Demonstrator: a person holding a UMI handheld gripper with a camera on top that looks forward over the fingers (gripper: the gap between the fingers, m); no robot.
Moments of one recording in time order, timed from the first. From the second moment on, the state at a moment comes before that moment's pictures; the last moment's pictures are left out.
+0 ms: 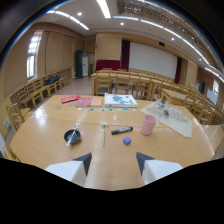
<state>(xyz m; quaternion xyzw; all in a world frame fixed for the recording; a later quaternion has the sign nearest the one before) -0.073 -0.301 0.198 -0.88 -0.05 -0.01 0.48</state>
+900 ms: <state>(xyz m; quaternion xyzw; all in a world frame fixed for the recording) 0.094 -0.167 0.124 -0.88 -0.03 -0.04 0.47</state>
